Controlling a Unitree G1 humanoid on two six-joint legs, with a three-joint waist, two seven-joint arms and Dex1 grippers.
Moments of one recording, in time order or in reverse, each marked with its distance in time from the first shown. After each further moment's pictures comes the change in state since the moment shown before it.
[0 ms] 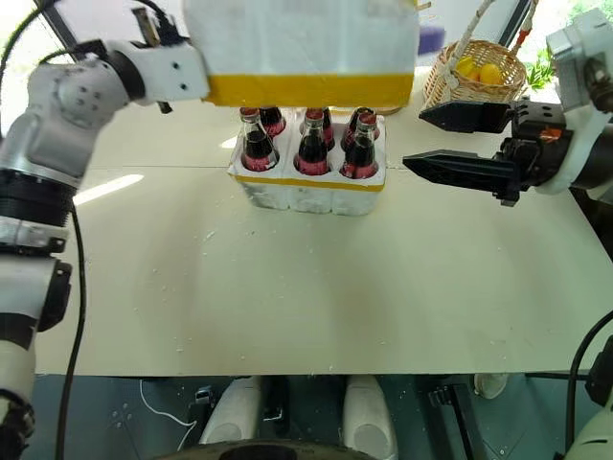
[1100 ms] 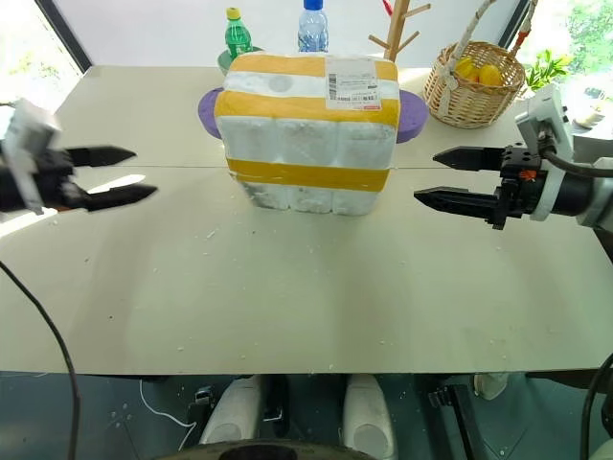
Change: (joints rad) left arm 0.586 0.395 0.604 -0.466 -1.157 1.009 -0.672; right arm 0.129 -0.045 0.144 0.155 -0.213 -0.213 0.098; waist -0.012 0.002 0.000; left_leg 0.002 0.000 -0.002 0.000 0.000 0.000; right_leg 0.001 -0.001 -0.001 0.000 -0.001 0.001
